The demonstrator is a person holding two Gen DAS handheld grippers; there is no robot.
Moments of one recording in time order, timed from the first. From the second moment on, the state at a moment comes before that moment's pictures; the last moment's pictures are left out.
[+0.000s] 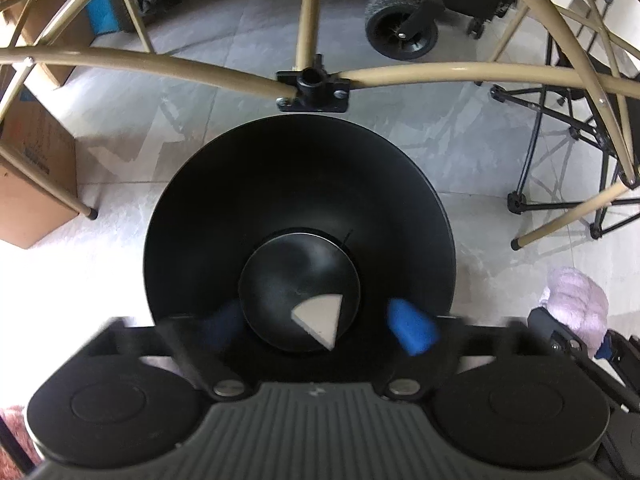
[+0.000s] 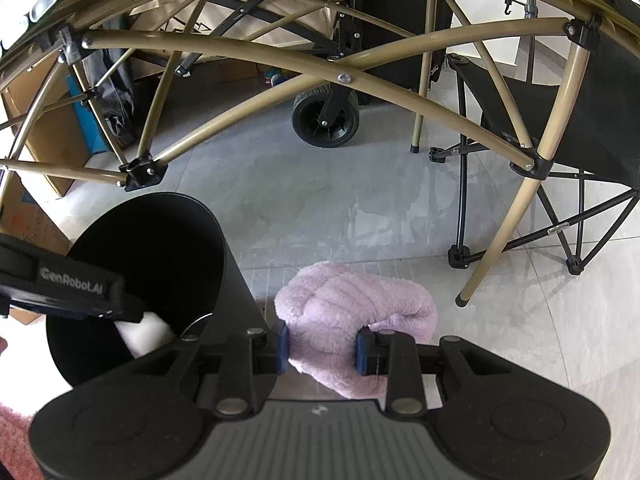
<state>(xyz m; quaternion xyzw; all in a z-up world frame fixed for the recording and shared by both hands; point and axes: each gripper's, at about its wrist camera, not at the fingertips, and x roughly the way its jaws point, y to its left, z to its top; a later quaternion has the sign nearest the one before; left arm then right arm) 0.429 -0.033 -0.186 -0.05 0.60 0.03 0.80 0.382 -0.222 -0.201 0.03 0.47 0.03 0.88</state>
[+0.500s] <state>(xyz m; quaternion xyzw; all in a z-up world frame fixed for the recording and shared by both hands) 0.431 -0.029 -0.191 -0.07 0.63 0.02 0.78 0.381 -0.221 -0.200 0.03 0.47 0.03 0.88</state>
